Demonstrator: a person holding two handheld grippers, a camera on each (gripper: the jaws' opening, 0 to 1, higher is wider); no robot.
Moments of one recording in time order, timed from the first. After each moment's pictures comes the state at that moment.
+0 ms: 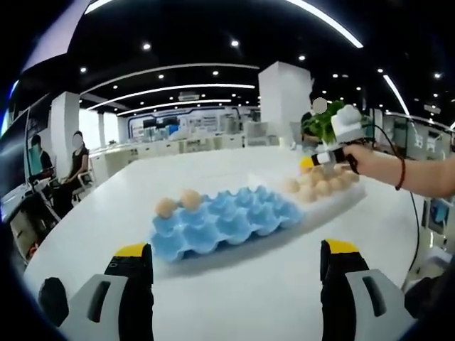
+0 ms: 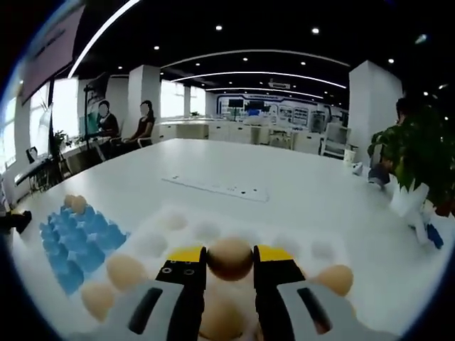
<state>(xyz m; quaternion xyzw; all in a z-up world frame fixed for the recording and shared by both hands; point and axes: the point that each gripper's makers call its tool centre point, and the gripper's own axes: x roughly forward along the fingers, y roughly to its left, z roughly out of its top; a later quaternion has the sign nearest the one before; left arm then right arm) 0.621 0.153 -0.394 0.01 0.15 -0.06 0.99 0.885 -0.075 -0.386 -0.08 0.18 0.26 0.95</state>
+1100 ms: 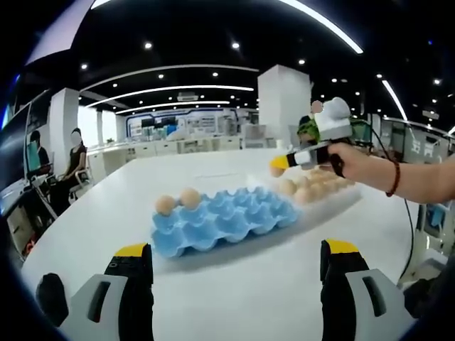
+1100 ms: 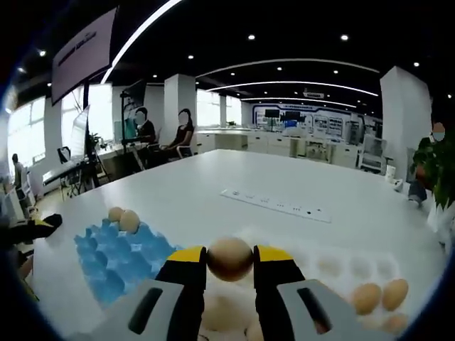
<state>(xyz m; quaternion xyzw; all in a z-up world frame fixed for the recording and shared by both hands) 0.615 0.153 -0.393 0.00 0.15 -0.07 0.99 0.846 0.034 -0.370 -0.06 0.15 0.37 0.91</state>
